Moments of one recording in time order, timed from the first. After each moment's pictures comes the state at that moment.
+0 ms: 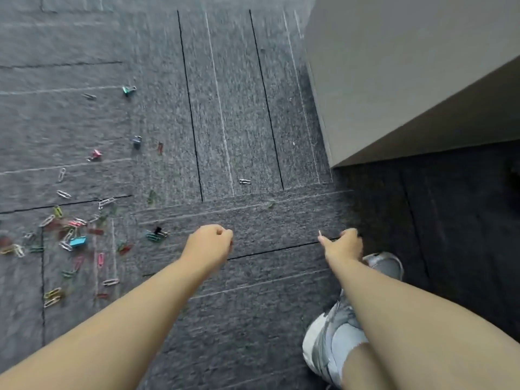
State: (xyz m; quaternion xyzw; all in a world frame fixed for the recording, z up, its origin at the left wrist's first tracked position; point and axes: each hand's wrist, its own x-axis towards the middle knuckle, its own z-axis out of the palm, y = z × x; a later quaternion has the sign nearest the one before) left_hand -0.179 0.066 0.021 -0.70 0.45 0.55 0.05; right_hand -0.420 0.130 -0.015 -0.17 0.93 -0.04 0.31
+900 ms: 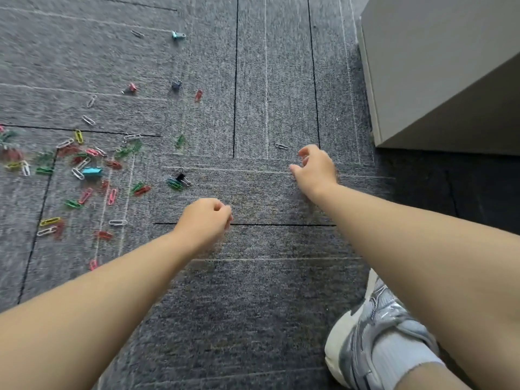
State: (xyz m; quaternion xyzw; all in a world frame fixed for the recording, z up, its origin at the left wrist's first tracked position) left_hand -0.121 0.126 -0.039 -0.70 0.51 0.50 -0.07; right_hand -0.332 0.052 -0.051 -0.52 0.79 -0.11 0.29
